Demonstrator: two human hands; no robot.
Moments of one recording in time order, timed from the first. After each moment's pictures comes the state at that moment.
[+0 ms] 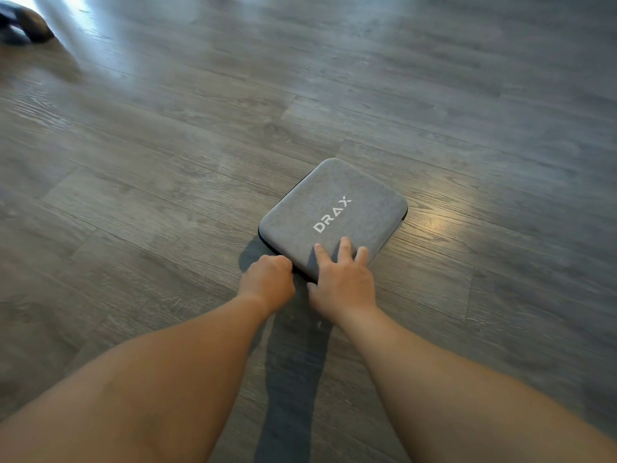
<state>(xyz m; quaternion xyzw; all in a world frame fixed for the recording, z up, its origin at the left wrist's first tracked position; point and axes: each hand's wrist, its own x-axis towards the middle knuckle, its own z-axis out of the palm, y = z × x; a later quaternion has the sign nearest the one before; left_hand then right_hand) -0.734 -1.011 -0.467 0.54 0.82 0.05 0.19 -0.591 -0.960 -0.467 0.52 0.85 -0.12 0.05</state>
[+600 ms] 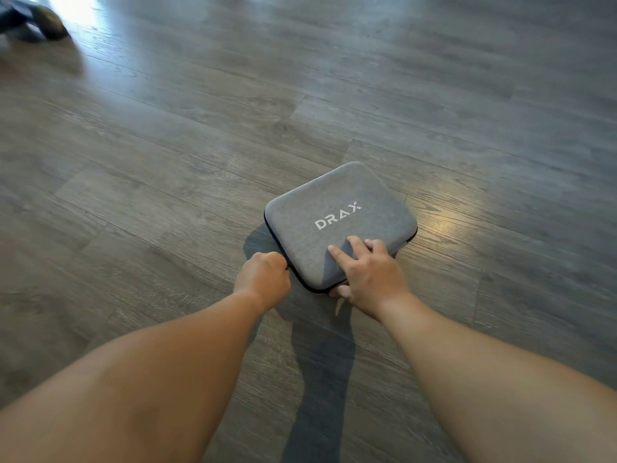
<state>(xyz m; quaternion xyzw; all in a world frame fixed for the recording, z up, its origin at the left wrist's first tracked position) -0.751 -1.018 -0.468 0.52 0.83 0.07 0.20 -0.552 -0.926 -0.466 0.39 0.92 -0.05 0.07</state>
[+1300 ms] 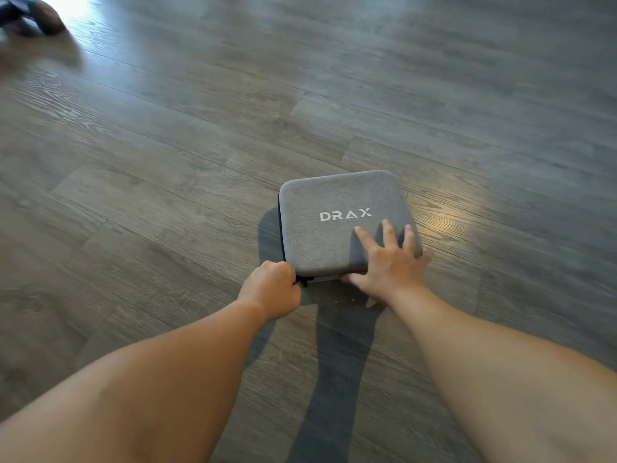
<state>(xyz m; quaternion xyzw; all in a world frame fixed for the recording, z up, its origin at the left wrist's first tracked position) -0.737 -1.031 -0.470 0.55 0.80 0.05 0.23 -0.539 -0.905 -0.470 0.53 0.84 -0.11 0.09</state>
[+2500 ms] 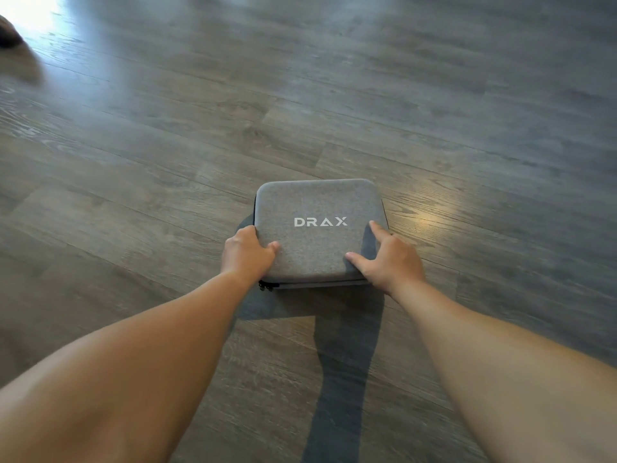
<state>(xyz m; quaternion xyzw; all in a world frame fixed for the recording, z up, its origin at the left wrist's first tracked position) -0.757 -0.949 -0.466 0.39 0.86 0.22 0.23 -0.507 -0.858 -0.463 0.61 0.75 -0.26 -0.04</state>
